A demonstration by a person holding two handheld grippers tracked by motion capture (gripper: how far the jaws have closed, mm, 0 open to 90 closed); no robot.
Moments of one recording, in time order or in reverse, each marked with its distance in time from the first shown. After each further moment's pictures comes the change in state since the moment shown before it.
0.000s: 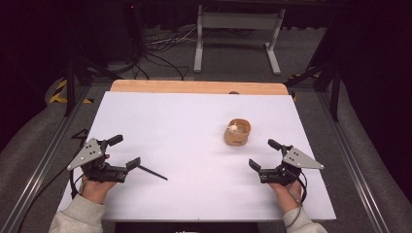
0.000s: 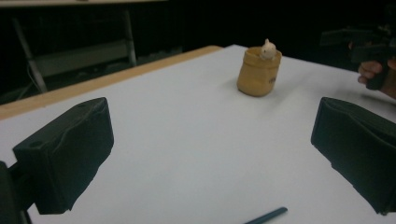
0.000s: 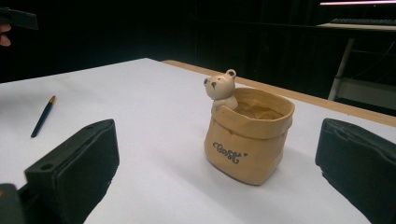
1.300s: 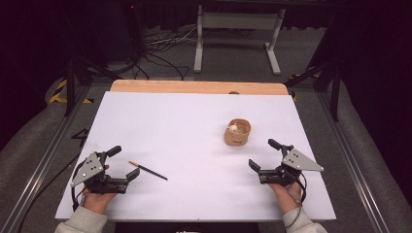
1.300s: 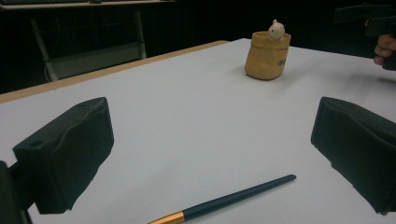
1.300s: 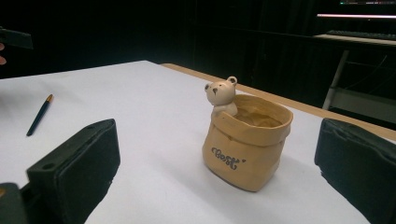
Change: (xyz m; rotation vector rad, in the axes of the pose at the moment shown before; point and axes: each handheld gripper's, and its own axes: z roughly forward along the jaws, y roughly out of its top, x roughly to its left) left arm -0.012 -0.048 -0.005 -0.066 0.063 0.007; right arm 0.003 0.001 0.000 -0.023 -0.011 -0.044
